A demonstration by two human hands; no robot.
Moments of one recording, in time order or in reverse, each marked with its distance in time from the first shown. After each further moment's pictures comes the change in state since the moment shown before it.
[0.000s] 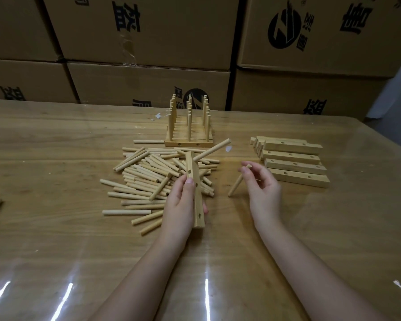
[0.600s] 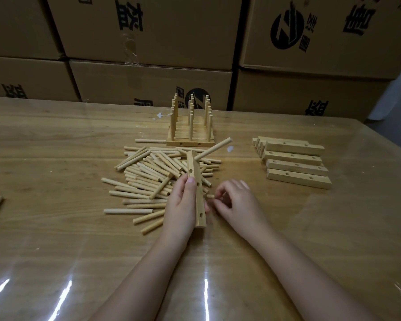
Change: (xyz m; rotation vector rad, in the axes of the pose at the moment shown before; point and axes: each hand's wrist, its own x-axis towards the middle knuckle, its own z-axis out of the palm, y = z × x) left_hand 0.000 0.000 0.000 -0.037 0.008 0.035; right_hand -0.013 0.003 0.011 -0.777 -0.531 -0.319
